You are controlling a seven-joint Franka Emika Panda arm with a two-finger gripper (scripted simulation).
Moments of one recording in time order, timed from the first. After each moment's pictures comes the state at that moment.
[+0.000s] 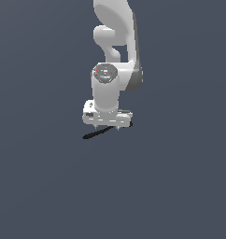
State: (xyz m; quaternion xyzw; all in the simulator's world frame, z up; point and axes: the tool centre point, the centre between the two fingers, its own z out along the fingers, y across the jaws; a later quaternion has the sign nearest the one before) arm -0.023 -0.028 0.140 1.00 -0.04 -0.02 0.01
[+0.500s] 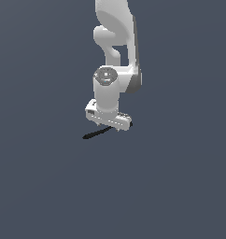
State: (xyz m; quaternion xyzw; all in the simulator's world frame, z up) arm -0.038 -0.024 0.119 0.99 -0.16 -0.02 0.01
